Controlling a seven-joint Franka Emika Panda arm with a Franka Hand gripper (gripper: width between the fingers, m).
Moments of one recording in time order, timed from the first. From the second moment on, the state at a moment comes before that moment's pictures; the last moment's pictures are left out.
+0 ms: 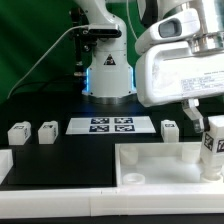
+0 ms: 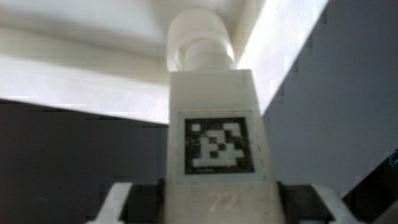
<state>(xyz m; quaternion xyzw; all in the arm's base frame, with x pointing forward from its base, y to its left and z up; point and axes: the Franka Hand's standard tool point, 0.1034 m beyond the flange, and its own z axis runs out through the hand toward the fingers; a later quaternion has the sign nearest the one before) 0.627 0.118 0.101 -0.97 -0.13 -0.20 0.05</state>
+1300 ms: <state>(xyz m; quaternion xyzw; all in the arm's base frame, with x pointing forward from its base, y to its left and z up) 0.620 0.118 0.083 -0.96 -0.13 -0.23 0.04</state>
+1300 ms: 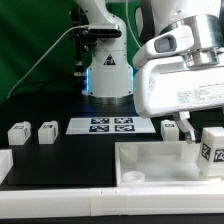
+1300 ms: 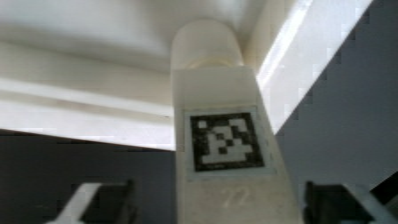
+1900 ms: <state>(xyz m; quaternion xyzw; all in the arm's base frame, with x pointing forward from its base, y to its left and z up) 0.620 0.118 0.083 -0.96 -0.13 -0.23 0.04</state>
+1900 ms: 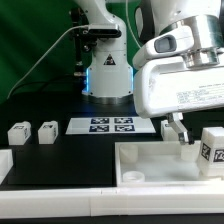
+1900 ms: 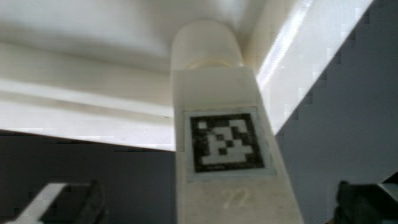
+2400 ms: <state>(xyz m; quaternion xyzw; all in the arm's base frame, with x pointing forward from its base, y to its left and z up) 0.616 0.119 0.085 -0.97 -0.13 -0.21 0.04</state>
